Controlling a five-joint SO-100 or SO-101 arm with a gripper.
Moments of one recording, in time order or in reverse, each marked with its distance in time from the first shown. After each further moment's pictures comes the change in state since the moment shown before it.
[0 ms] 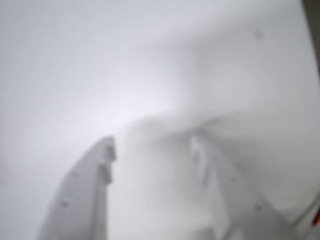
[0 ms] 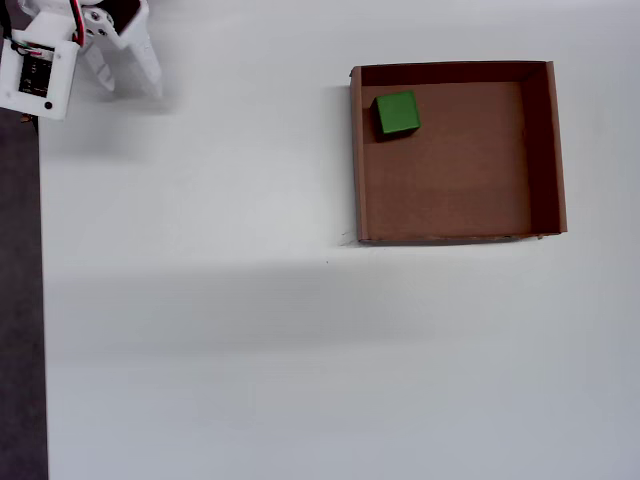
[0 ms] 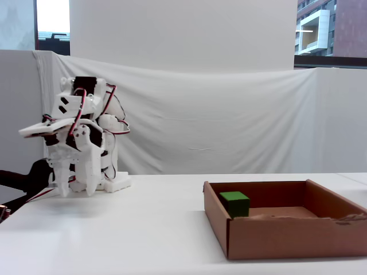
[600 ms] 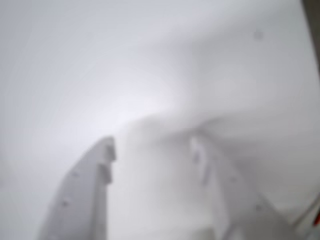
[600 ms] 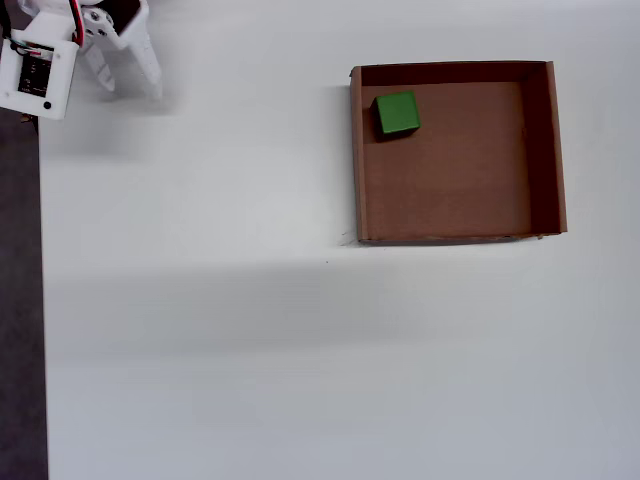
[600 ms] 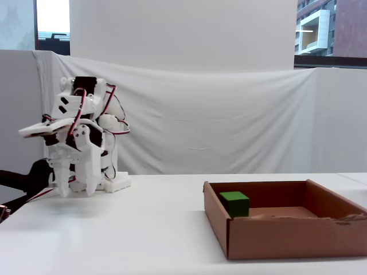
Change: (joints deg) arm 0.0 0.0 0.0 0.0 0.4
